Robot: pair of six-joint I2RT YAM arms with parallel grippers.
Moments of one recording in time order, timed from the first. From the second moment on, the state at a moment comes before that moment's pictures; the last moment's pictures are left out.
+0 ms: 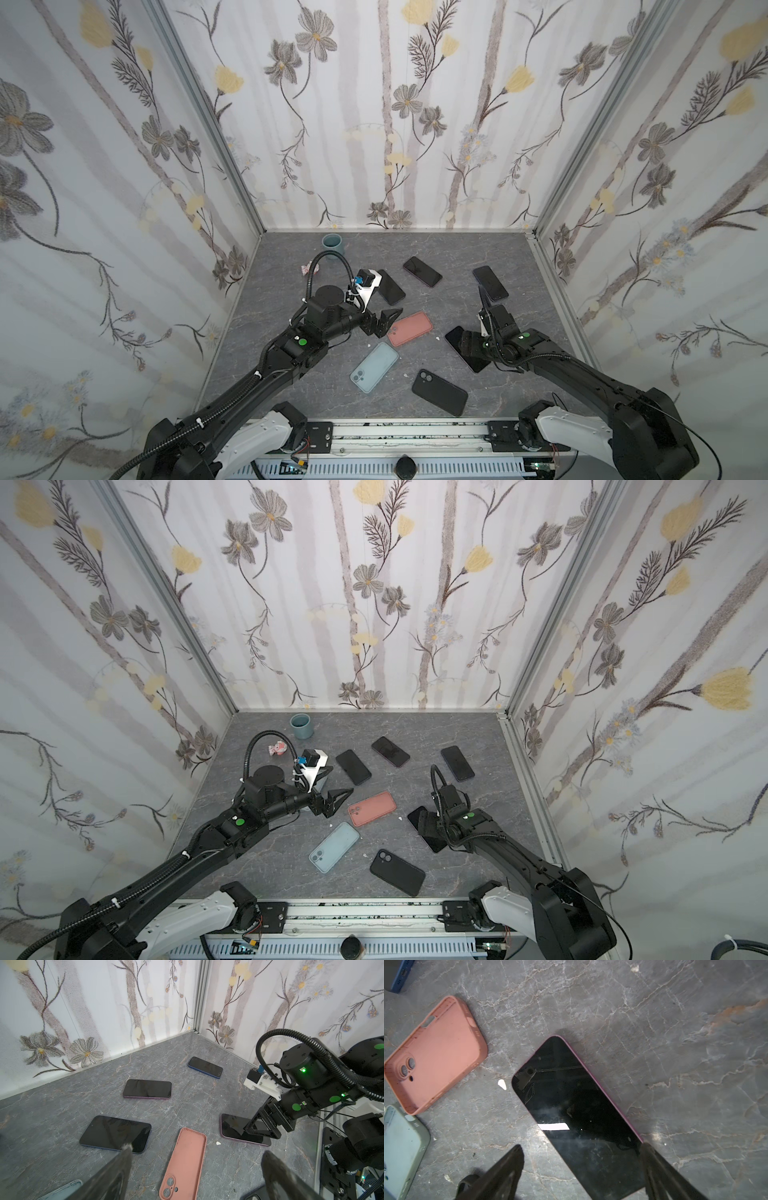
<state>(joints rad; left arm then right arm) -0.63 0.98 0.70 0.00 0.31 -0.09 0.47 1.15 0.55 -0.52 -0.01 0.58</state>
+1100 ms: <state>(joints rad) -0.63 0.98 0.70 -0.02 0.33 -0.05 0.67 1.35 0.68 -0.58 0.11 0.57</state>
